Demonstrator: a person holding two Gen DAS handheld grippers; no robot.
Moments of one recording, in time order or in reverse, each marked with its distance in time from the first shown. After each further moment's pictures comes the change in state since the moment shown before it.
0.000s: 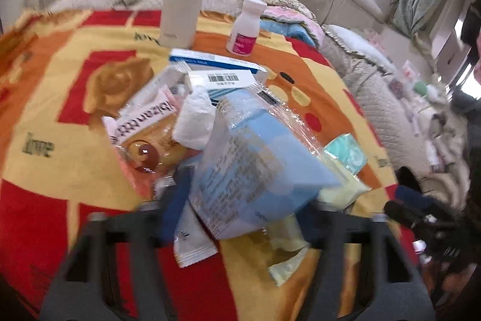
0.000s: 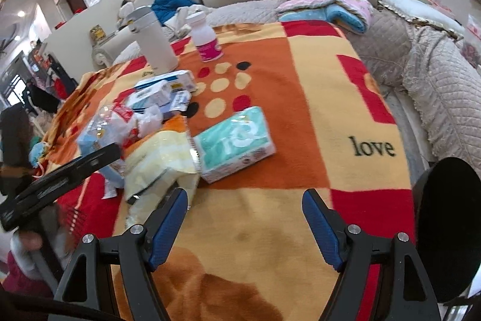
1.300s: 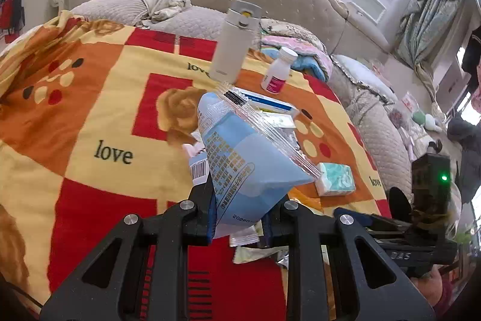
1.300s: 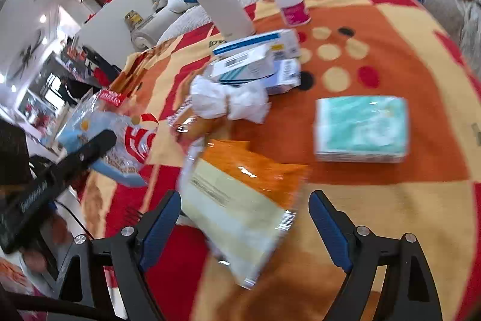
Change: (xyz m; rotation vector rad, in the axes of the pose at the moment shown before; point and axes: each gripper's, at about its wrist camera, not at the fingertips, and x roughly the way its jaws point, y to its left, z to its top) left arm -0.097 0.058 0.001 -0.061 -0.130 0.039; right arm 0.054 0.102 0.009 0.052 0.143 0.249
